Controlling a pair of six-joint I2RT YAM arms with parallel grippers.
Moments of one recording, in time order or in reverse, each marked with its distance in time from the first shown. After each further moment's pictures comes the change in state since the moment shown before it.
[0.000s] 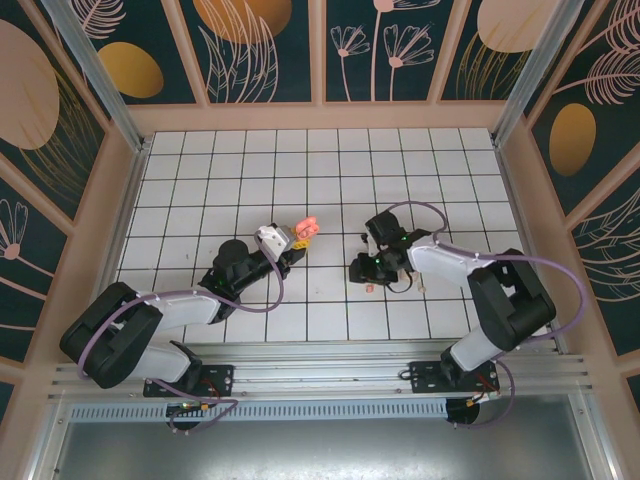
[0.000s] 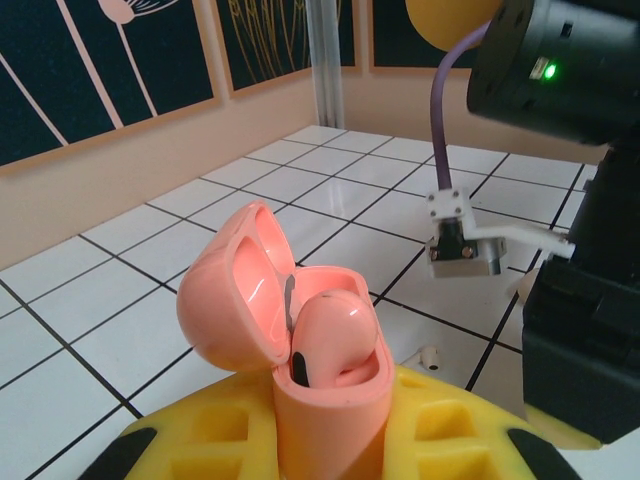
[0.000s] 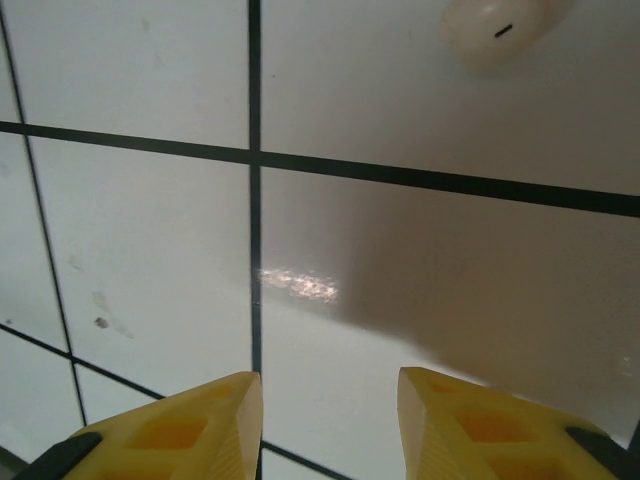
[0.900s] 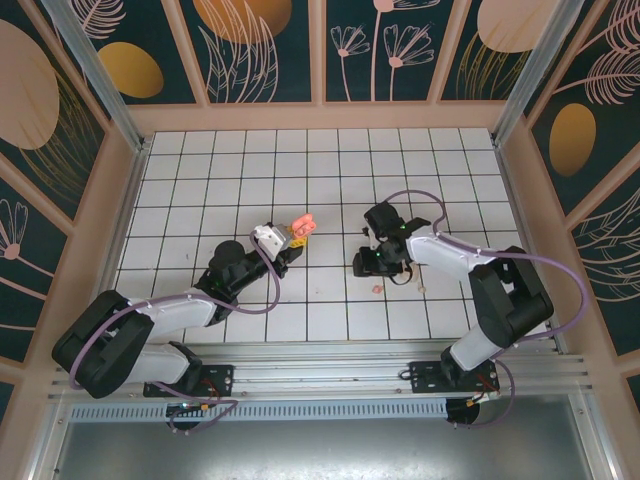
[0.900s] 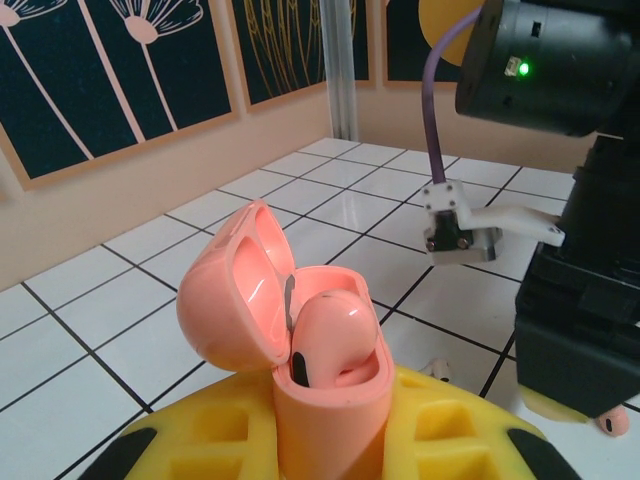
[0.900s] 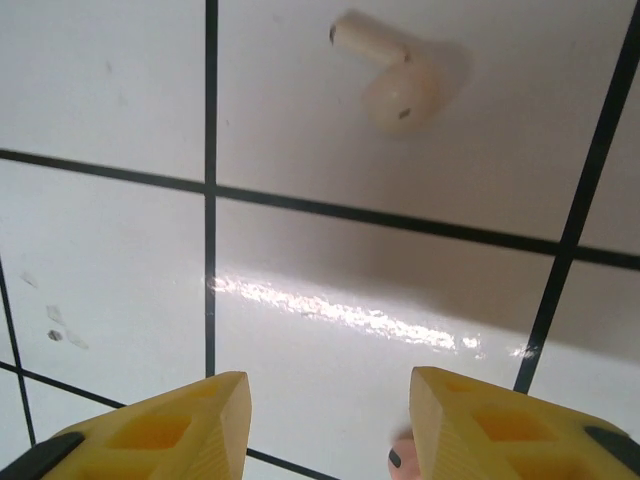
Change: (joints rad) left arm 0.000 -0.056 -0.008 -0.026 -0.027 0.000; right arm -0.014 0.010 0.118 -0.152 0.110 -0.084
